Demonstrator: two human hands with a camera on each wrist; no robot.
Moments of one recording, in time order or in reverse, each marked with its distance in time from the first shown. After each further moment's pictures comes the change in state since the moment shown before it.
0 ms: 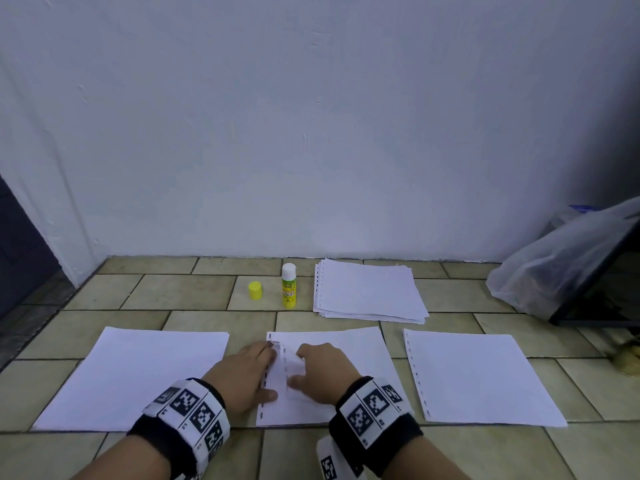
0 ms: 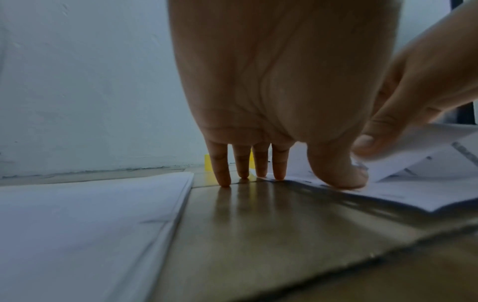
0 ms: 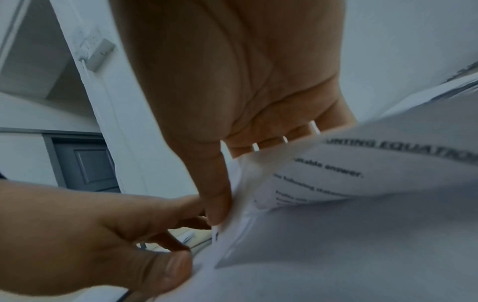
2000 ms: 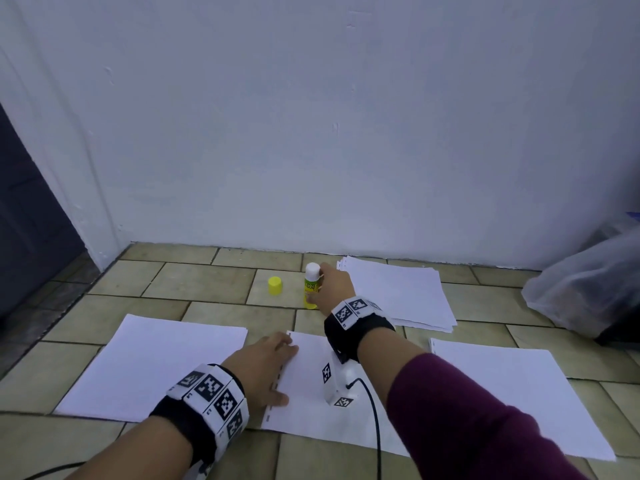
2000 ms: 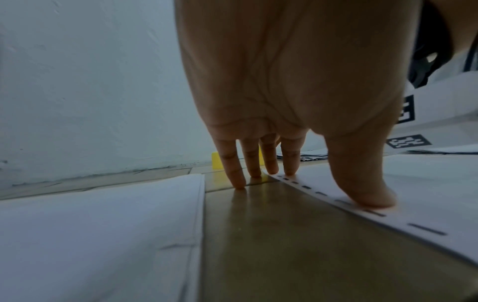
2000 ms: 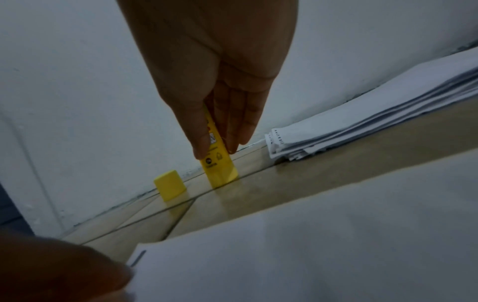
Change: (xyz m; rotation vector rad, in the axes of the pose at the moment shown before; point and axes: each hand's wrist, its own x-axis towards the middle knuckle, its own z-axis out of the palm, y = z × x) left_hand 0.007 -0.008 -0.009 0.025 -0.081 0.009; right_hand 0.117 -0.003 -0.049 0.282 0.387 0.004
